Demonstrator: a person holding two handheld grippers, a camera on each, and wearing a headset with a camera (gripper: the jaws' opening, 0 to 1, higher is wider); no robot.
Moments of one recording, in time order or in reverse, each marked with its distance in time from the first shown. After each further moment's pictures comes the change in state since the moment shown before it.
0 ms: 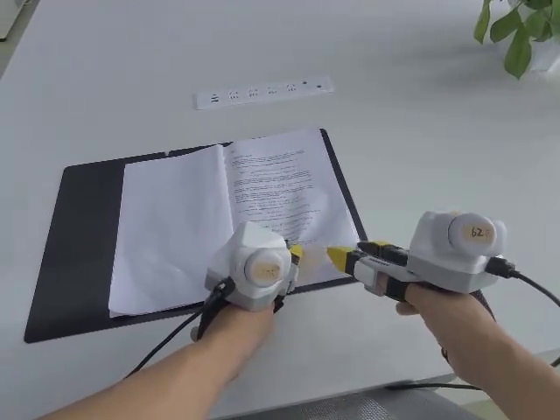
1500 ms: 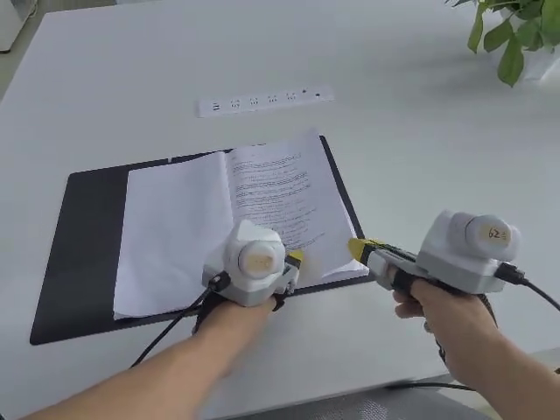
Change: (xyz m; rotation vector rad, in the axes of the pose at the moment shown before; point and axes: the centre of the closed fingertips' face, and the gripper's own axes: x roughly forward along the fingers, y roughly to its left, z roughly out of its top) left arm -0.013 0.002 0.002 -0.071 0.027 -0.023; right arm -0.015 0.002 0.018 0.124 -0.107 -0.020
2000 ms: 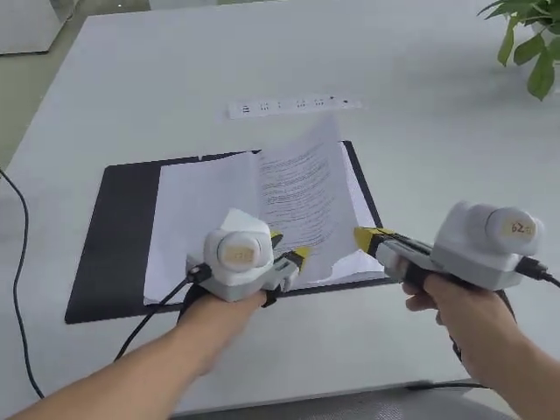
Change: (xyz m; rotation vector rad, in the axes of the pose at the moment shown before) left arm -0.058 0.022 0.021 0.001 -0.066 -0.037; right arm -0.002 0.057 0.018 -0.076 -0.029 0.113
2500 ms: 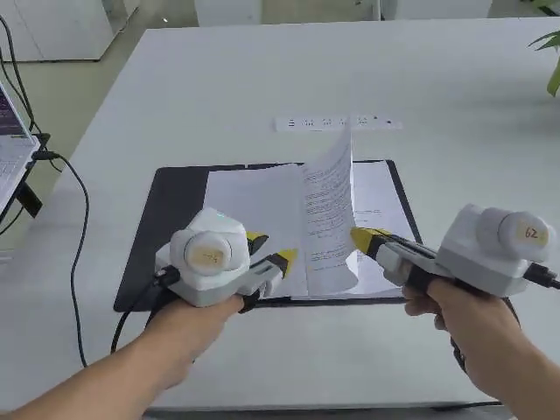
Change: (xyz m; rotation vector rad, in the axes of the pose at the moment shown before) left arm -0.078 0.053 0.012 -0.028 -0.053 0.074; right arm 0.026 0.073 0.002 -0.021 -0.003 0.131
